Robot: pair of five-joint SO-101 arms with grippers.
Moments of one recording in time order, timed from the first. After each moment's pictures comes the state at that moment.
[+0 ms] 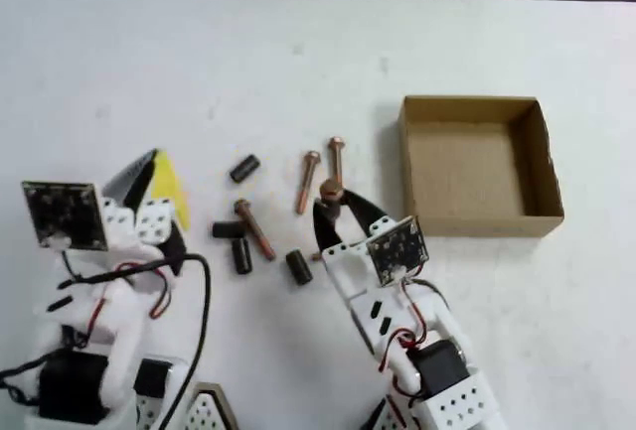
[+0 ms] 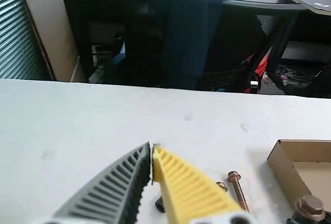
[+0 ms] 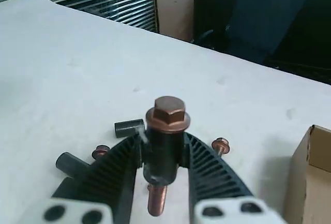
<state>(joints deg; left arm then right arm) 0.1 -85.7 53.5 57.5 8.9 -29.9 -102.5 96.4 27.1 5.5</state>
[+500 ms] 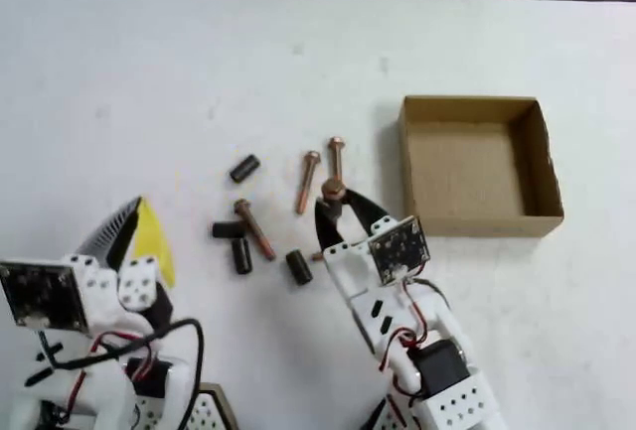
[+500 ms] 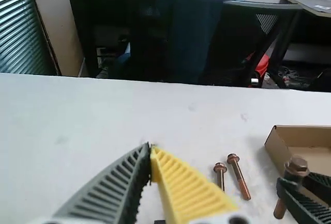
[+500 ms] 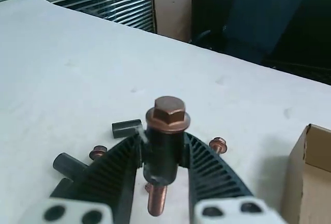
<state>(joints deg) -0.2 -100.9 50.5 74.9 7.3 -29.5 -102.5 96.4 27.1 5.5</state>
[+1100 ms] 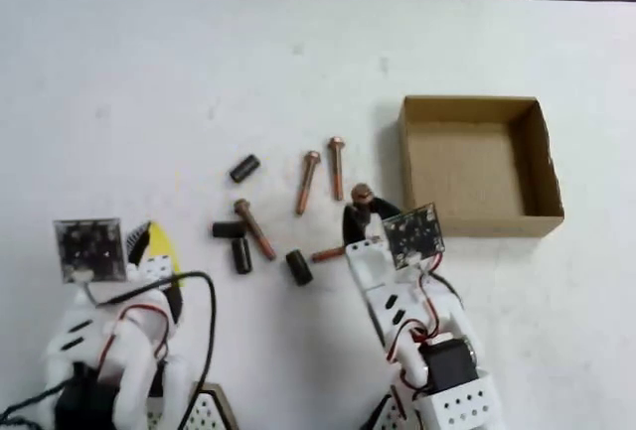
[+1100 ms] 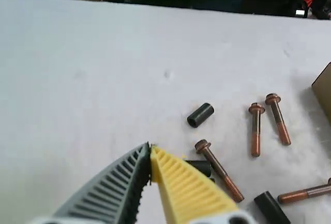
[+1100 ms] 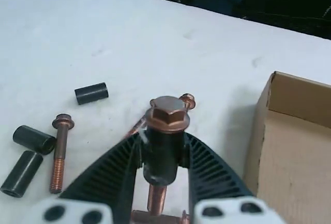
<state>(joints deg) -5.7 -104.5 68.7 77.9 6.3 -21.7 -102.5 93.4 37.5 5.5</state>
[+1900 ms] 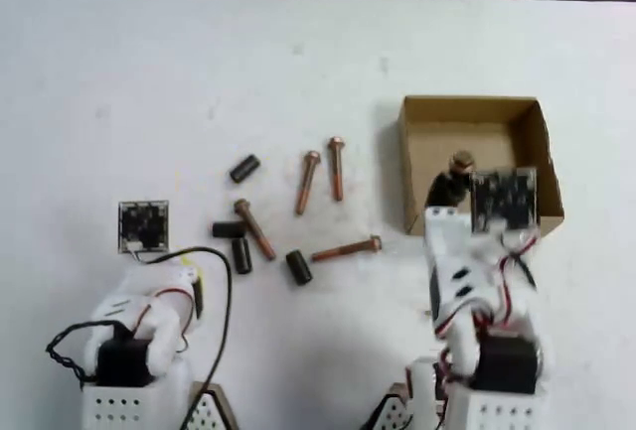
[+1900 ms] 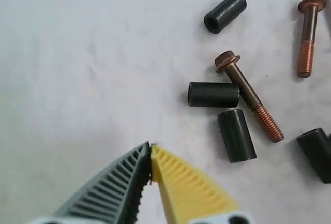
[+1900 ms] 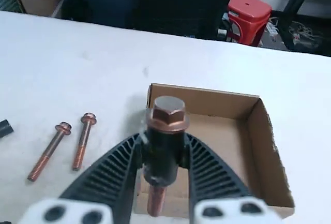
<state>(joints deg) -5.7 -104.0 92.7 72.0 6.3 0.3 -83.6 58.2 55.8 10.9</state>
